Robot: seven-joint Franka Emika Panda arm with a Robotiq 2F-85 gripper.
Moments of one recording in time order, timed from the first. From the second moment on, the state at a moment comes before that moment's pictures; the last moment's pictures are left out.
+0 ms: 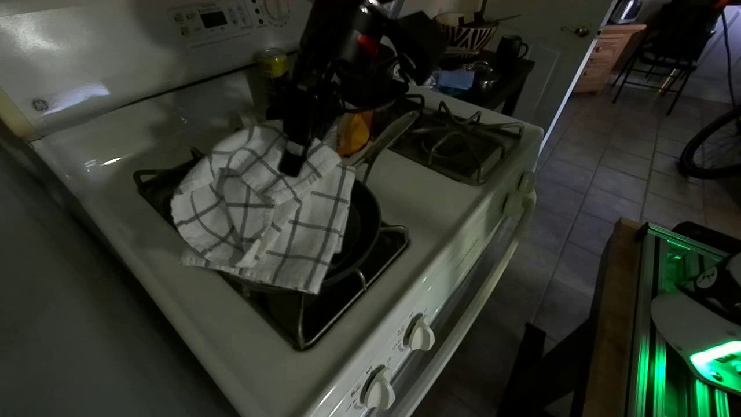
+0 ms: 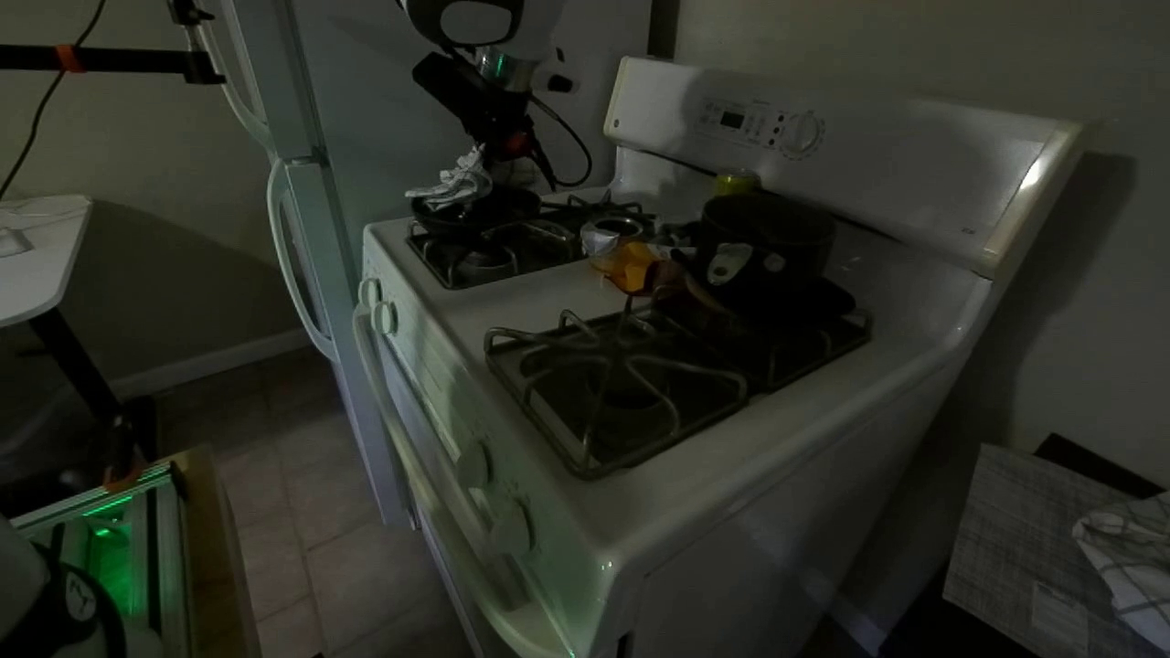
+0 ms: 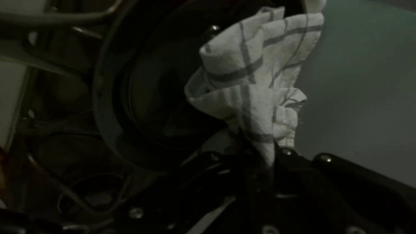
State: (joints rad) arm 0.13 0.13 0.25 -1.99 0.73 2.29 -0.51
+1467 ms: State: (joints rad) arm 0.26 0.68 0.14 -1.27 0.50 2.35 0.24
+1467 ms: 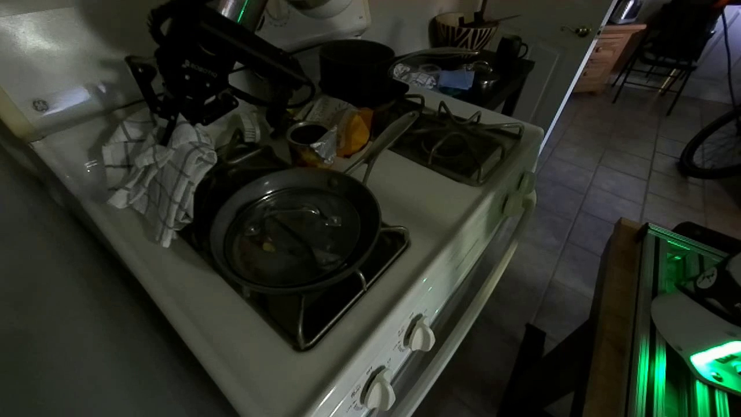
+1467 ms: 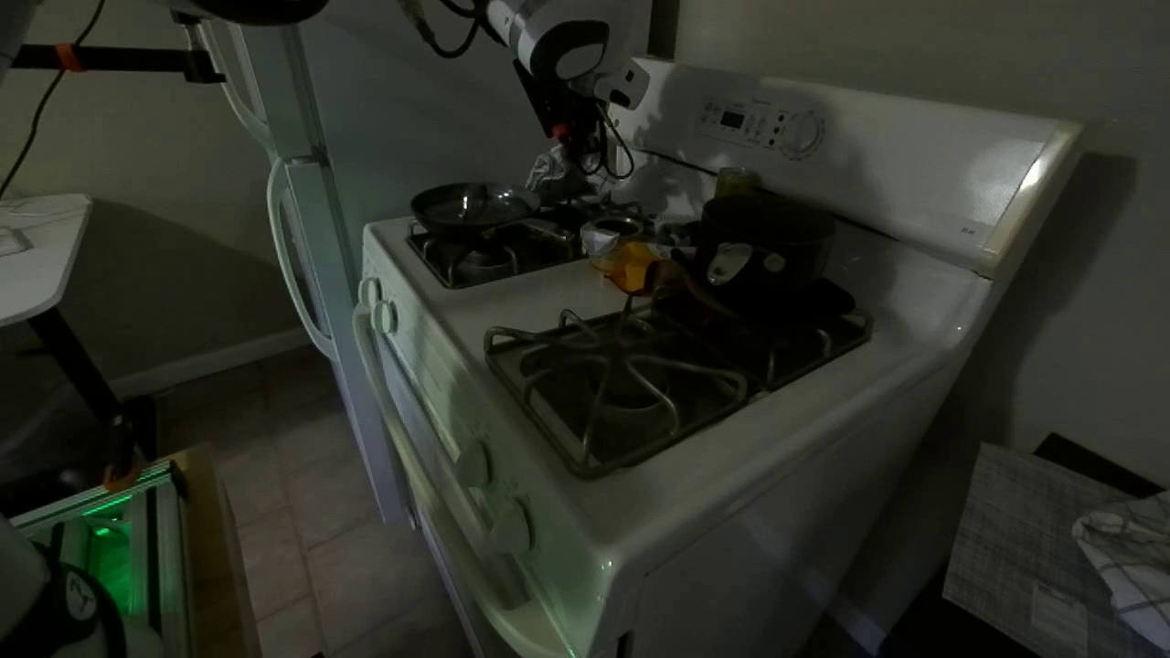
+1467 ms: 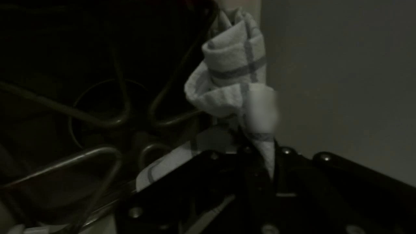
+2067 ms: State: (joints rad) arm 0.29 0.76 0.06 -1.18 0.22 2.35 0.38
